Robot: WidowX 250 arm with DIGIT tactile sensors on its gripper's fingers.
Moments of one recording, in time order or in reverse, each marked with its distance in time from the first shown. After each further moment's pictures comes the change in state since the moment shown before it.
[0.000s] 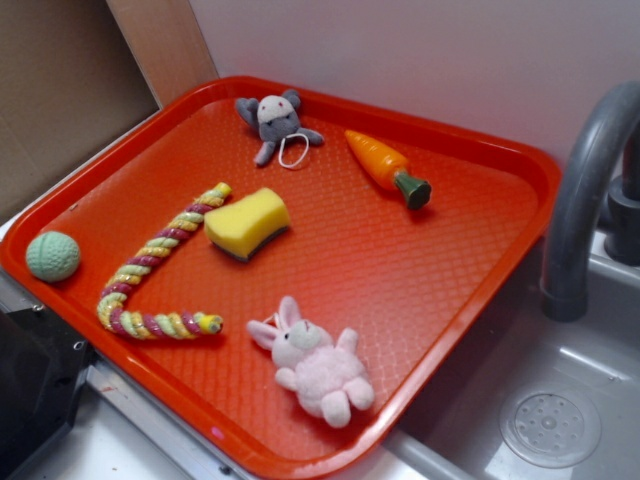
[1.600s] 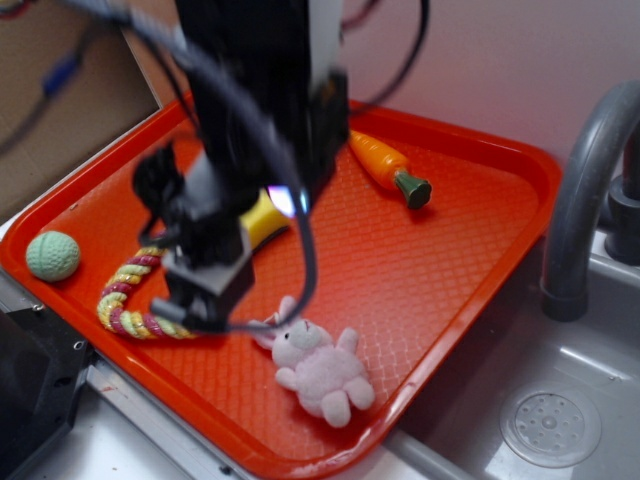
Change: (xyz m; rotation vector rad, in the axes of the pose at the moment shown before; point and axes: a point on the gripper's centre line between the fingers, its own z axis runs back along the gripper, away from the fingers) arm 0.019 -0.171 -0.130 0.057 0.286 -1.431
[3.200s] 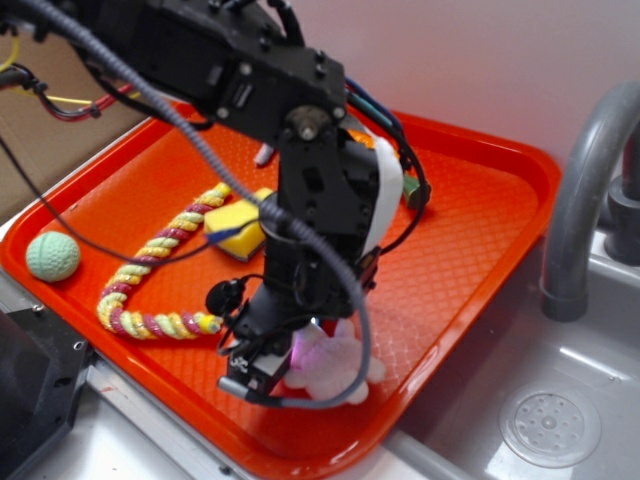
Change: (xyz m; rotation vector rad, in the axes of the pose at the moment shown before) arm -0.008 0.013 -0.093 -0.161 0.066 0.115
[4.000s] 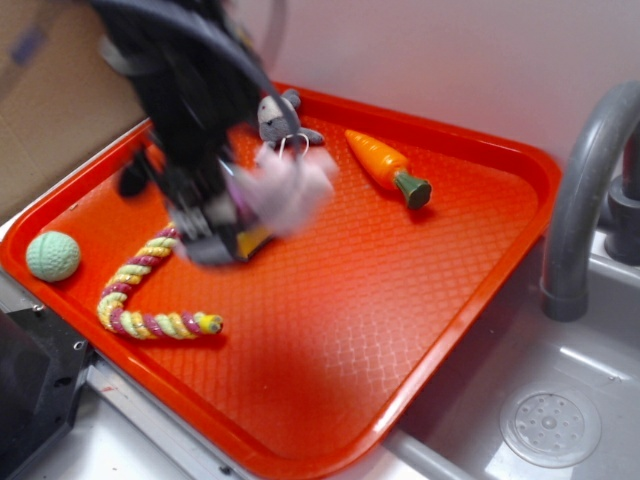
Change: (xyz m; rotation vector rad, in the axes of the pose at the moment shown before) arm -0.069 0.007 0.100 0.128 -0.315 0.697
